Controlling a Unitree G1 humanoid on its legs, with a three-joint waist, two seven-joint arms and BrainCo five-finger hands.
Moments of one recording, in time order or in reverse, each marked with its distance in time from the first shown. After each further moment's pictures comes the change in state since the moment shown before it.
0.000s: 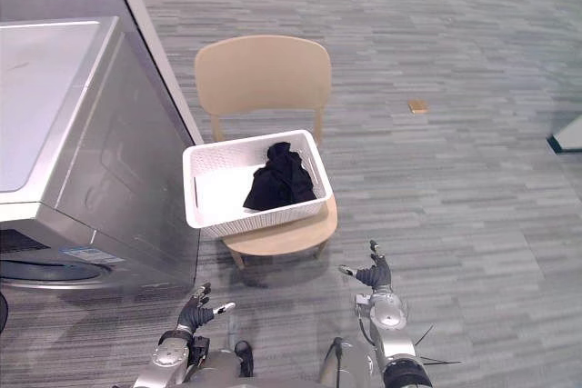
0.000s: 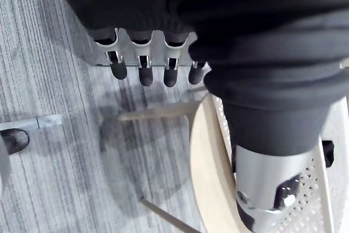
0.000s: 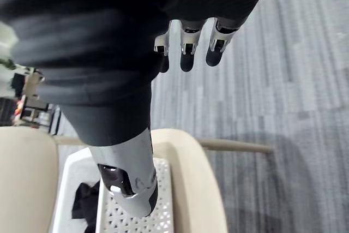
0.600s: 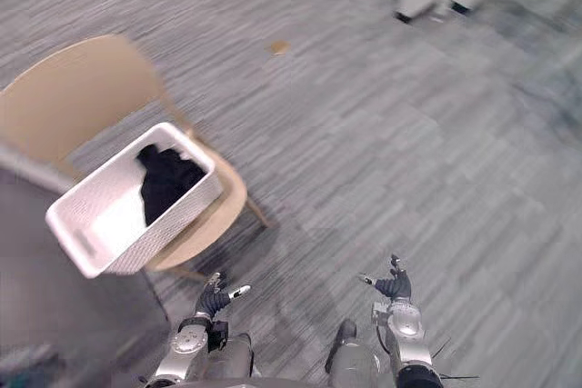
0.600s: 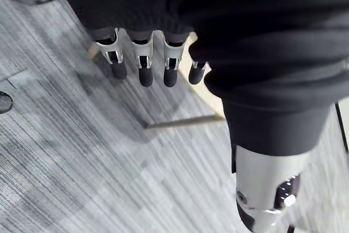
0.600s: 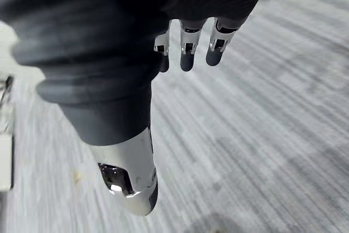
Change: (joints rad) left arm -0.035 -0.098 0.044 -0.015 0.001 -0.015 0.002; right arm 0.017 -0.026 -0.085 0.082 0.092 0.002 -0.001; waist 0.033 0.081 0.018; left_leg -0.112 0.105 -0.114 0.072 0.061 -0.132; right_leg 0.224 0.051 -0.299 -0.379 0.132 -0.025
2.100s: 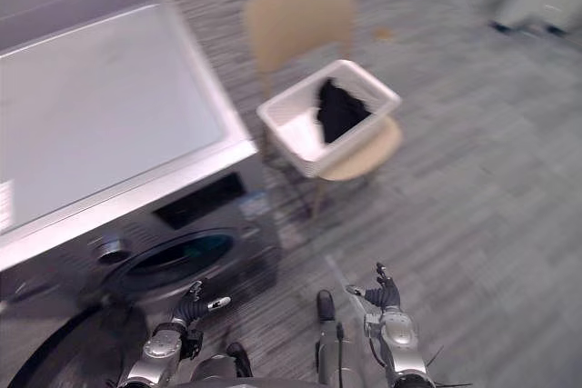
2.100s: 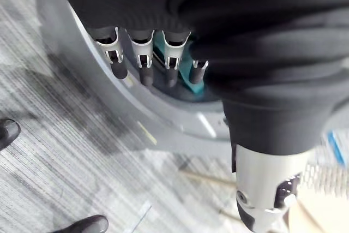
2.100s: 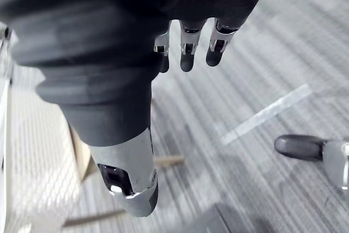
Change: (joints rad) left arm 0.001 0.124 0.022 0.090 0.033 0.007 -0.085; right arm 0.032 0.000 0.034 0.051 -0.044 0.008 0.080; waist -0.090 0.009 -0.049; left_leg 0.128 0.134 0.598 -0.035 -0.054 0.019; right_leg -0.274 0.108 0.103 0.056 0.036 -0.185
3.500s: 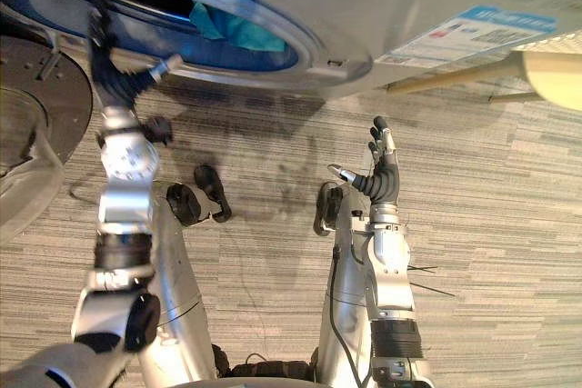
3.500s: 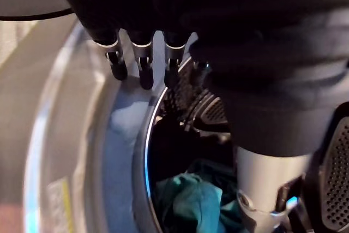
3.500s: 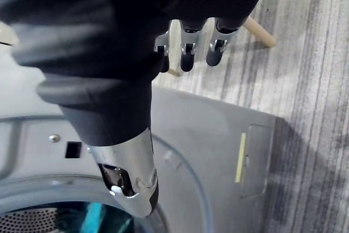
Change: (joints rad) left arm -0.415 -0.101 0.156 -0.829 0.250 0.163 0.298; right arm -0.117 0.132 0.000 -0.755 -0.046 -0.079 0.004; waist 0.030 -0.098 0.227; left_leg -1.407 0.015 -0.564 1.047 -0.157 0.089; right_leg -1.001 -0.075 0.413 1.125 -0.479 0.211
